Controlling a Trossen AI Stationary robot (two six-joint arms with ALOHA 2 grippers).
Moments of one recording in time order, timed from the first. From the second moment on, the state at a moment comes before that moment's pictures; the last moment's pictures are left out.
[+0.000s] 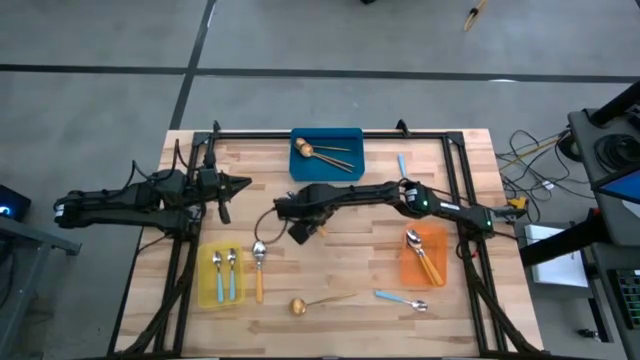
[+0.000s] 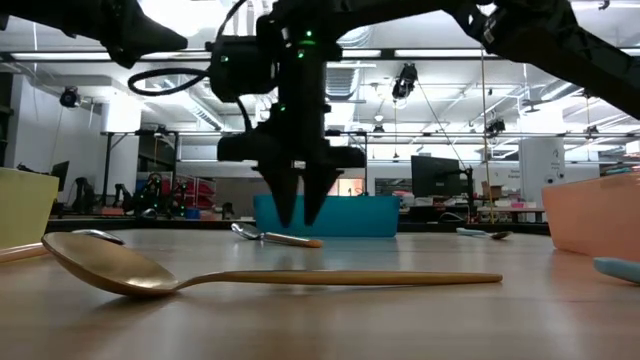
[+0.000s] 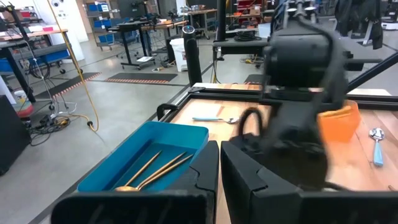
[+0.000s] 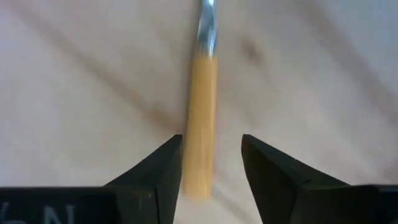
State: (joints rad) left arm 0.04 0.42 0.48 -0.19 -0.30 0.04; right arm -0.03 2.53 2.35 -1.28 0.09 0.76
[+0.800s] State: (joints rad) left arm 0.04 0.42 0.48 -0.18 -0.30 0.05; right arm -0.09 2.55 2.28 -1.05 0.16 0.70
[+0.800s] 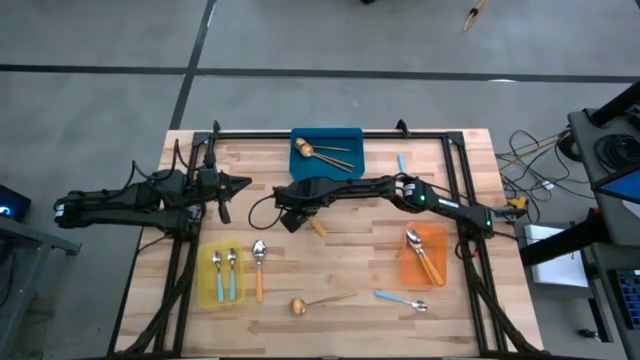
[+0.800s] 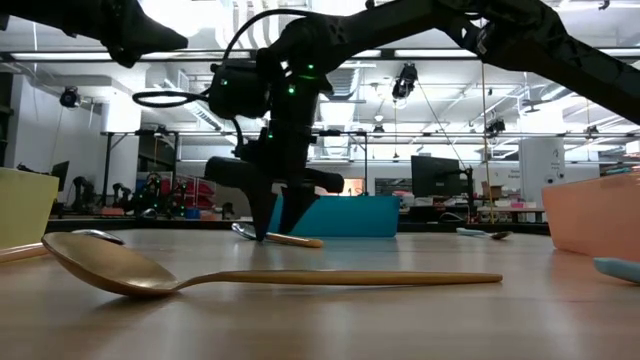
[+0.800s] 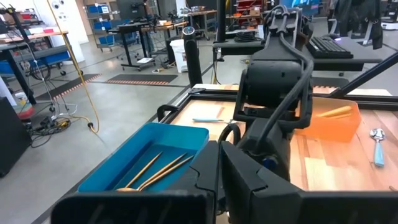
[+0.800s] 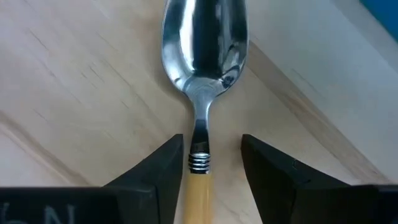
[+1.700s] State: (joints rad) left arm 0.04 0.42 0.48 -0.18 -0.30 0.07; right arm -0.05 2.43 2.22 -1.12 0.10 0.67
